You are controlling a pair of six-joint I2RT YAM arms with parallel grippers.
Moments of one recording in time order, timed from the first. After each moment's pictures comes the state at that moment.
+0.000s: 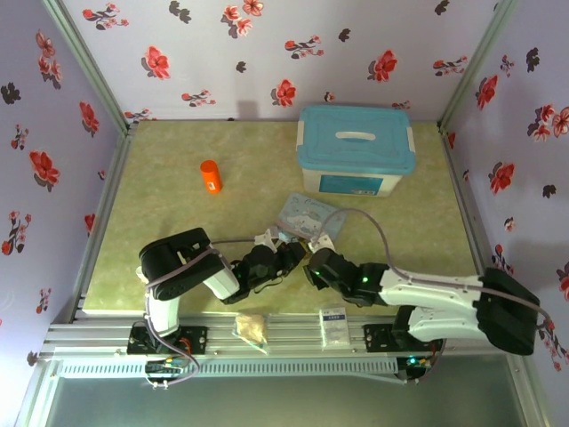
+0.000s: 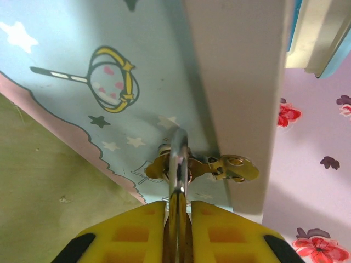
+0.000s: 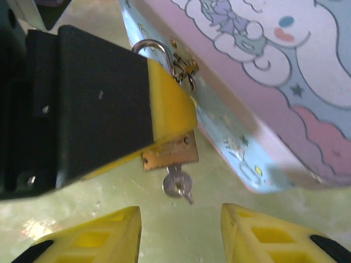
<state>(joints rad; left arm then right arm) -1.08 1.90 0.47 1.15 -0.08 -1.47 1.13 1.17 0.51 -0.24 0.38 0.45</state>
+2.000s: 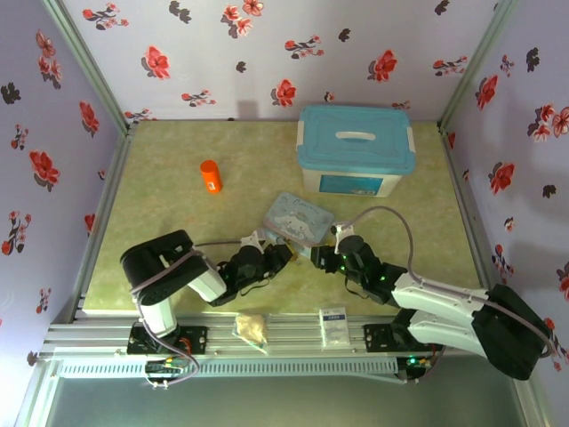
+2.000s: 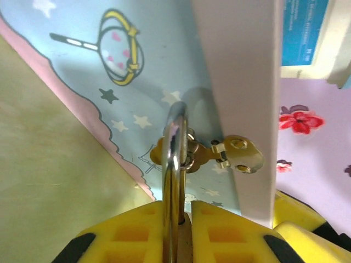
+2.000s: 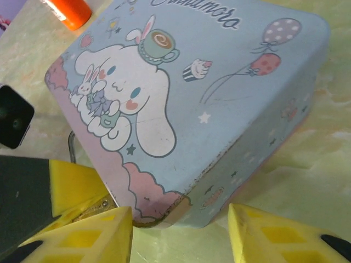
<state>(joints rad) -1.02 1.75 0.36 1.01 -0.07 -1.42 0.84 1.07 0.30 0.18 0.12 0.60</state>
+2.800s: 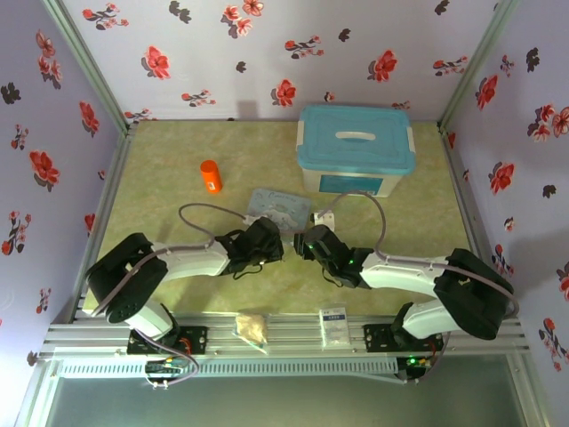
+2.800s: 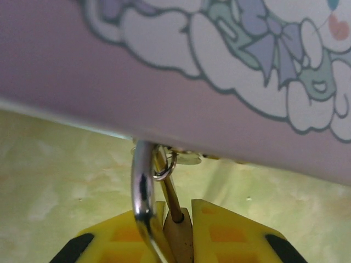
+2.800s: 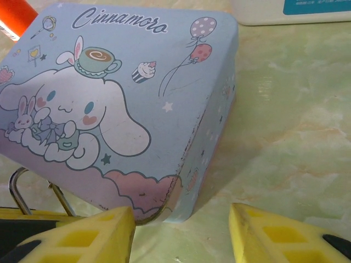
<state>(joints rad) -0.95 1.58 0.74 -0.09 -0.11 -0.94 0.95 1.37 0.55 0.10 0.38 0.69</state>
